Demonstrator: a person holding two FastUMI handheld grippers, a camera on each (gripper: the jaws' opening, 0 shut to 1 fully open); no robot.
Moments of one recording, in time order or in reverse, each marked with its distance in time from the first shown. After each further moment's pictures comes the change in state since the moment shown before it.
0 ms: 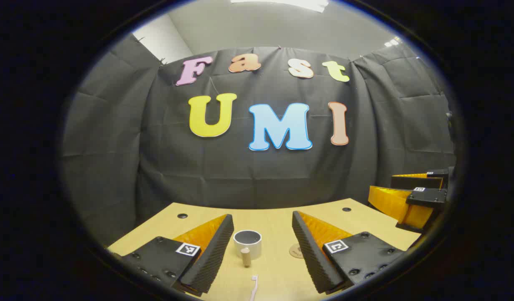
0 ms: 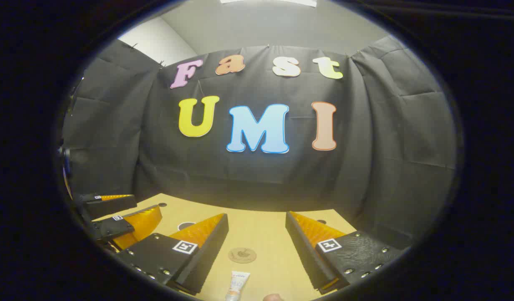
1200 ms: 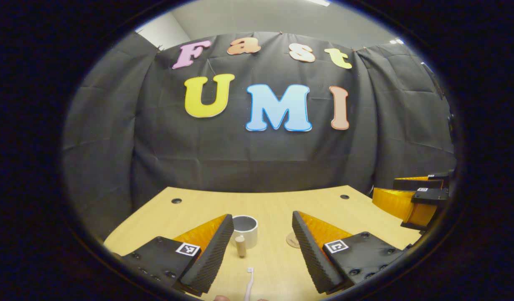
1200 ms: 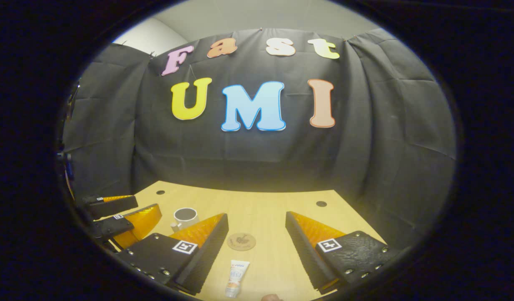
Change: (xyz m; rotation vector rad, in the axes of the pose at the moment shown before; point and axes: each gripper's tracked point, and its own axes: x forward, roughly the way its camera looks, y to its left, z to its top) left arm 0.026 0.000 -0.056 -0.039 0.164 -0.016; right arm 0.009 -0.005 -0.037 0.040 0.170 0.006
